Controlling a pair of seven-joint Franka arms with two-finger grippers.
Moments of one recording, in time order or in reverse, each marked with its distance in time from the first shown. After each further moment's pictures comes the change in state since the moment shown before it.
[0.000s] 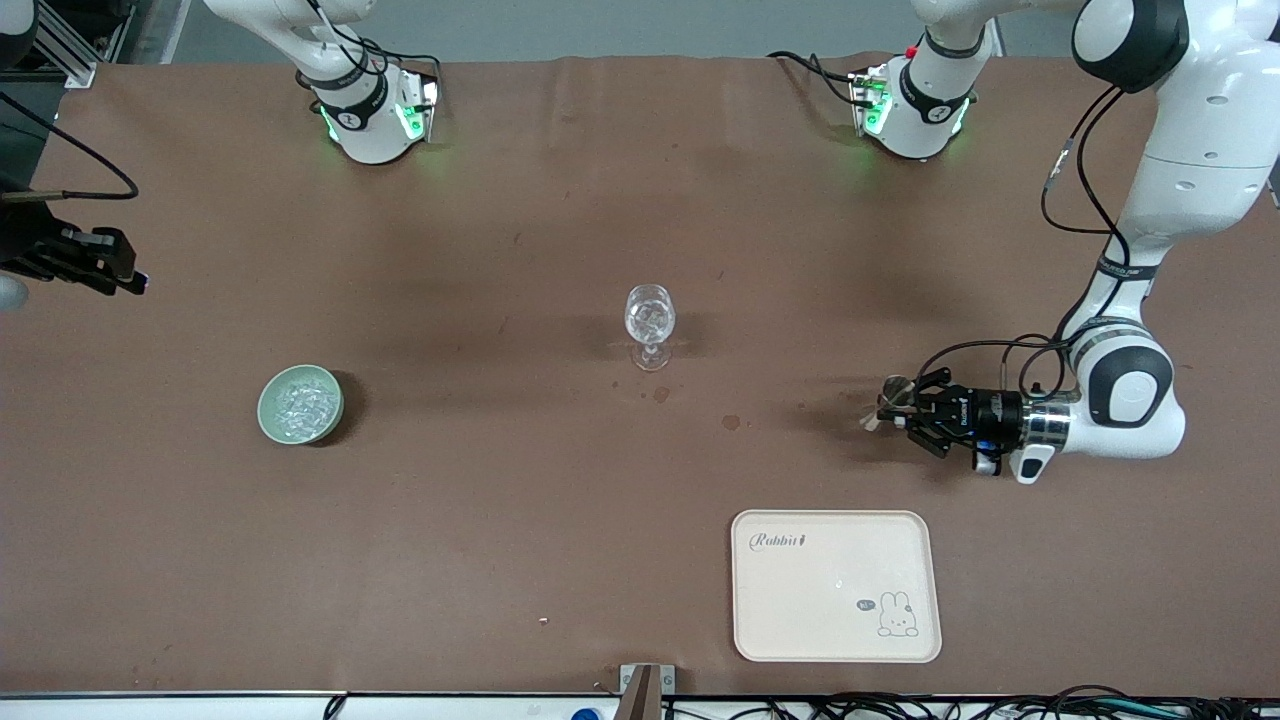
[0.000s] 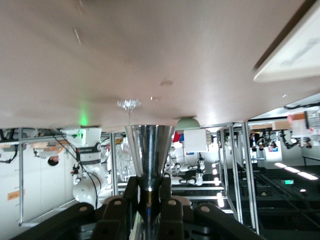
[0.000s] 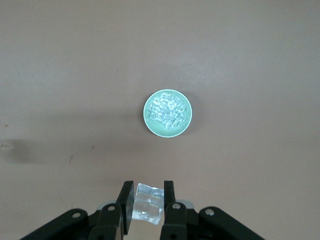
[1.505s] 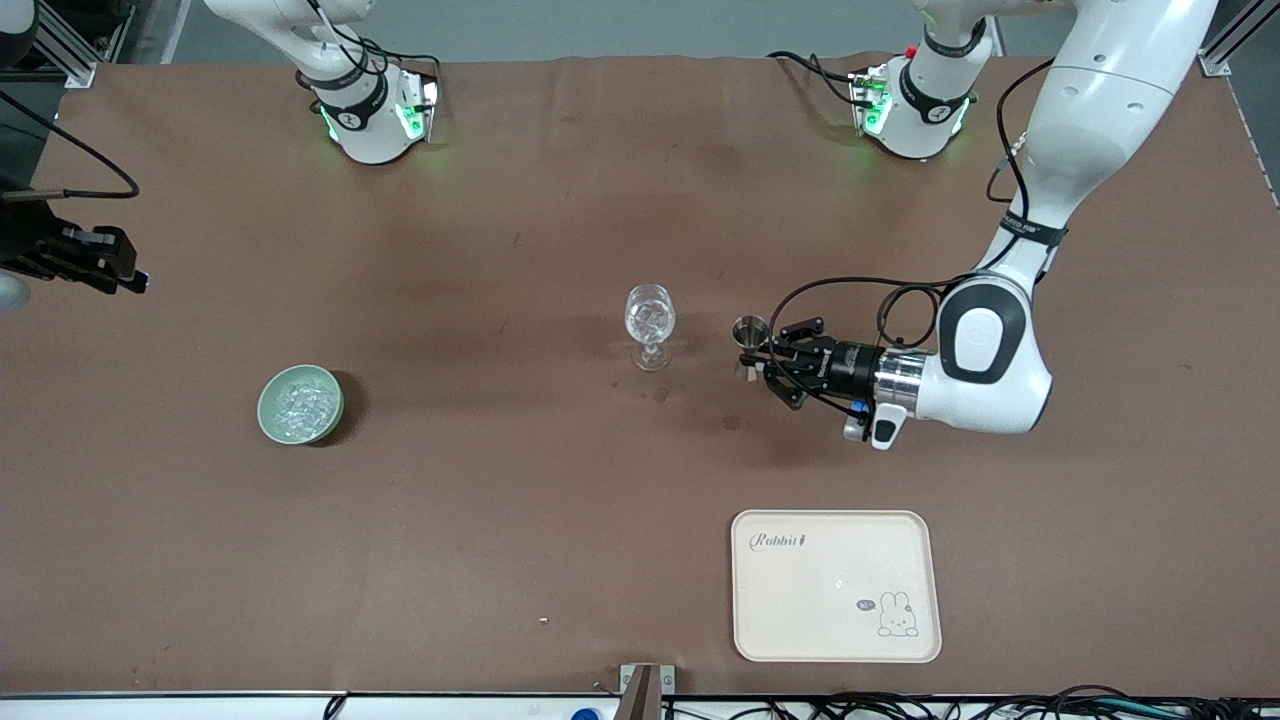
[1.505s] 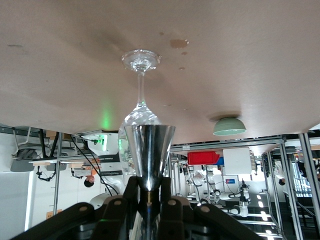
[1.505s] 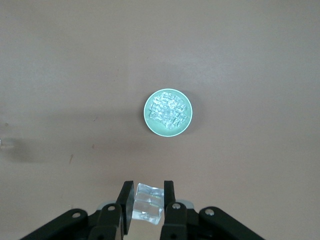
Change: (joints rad) left arm -0.276 -0.214 -0.078 -0.131 0.000 0.207 -0.162; right arm 0.001 0.000 0.001 0.000 0.000 -0.002 -0.001
